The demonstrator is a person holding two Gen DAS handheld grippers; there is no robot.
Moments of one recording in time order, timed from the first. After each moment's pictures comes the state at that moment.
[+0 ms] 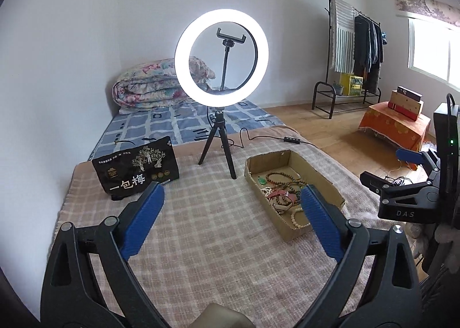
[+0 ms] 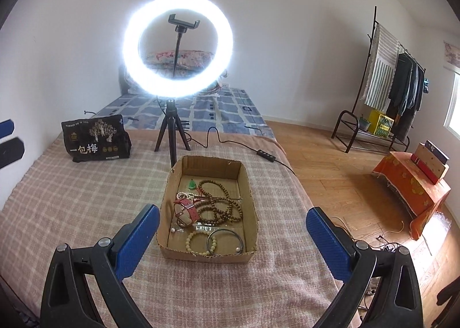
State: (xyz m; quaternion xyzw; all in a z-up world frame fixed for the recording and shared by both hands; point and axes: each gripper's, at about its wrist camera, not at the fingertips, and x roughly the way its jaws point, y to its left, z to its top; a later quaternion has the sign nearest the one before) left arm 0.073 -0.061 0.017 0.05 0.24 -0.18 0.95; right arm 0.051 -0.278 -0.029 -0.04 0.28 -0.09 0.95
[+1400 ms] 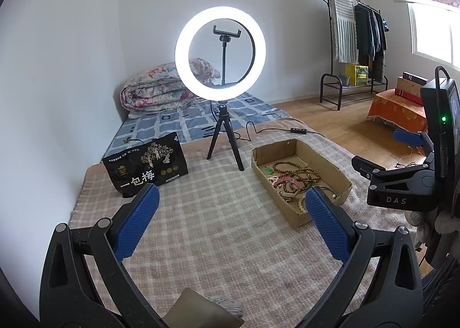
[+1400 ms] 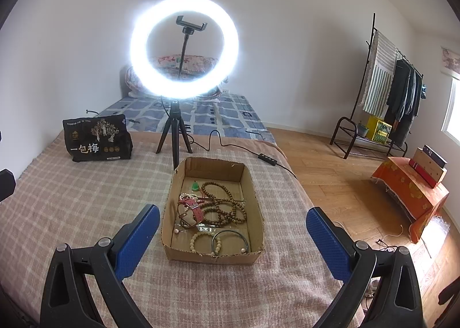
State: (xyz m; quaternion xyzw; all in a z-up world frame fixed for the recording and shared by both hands) left arm 0.047 -0.071 0.000 0.09 0.23 -0.16 0.96; right arm 0.047 -0.265 -0.040 -0.05 0.27 -0.10 0.96
